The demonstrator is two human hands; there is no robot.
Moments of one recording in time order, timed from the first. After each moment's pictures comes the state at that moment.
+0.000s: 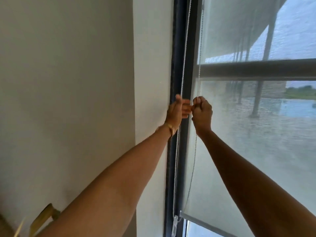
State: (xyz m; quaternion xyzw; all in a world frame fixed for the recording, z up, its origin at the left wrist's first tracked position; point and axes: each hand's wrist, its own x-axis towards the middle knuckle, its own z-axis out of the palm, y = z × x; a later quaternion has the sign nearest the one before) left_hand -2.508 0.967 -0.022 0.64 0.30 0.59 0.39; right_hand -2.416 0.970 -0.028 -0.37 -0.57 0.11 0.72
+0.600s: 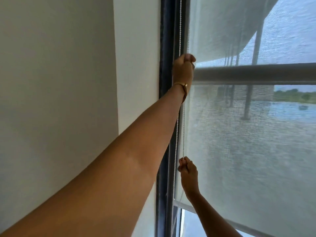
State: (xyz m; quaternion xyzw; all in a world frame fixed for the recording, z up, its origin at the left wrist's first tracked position) left_hand -2.447 0.961 0.110 0.58 0.20 0.72 0.33; right_hand -2.406 0.953 -0.205 -0.45 -0.54 0.27 0.65
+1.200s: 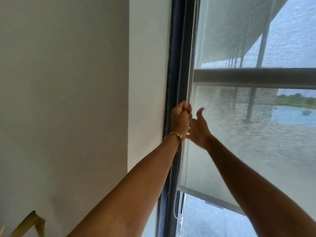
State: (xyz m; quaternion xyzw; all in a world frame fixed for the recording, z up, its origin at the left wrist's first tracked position) left_hand -2.472 0.950 -0.020 0.57 0.25 0.69 0.37; right_hand -2.390 0.960 -0.037 -0.33 -0.57 0.56 0.50
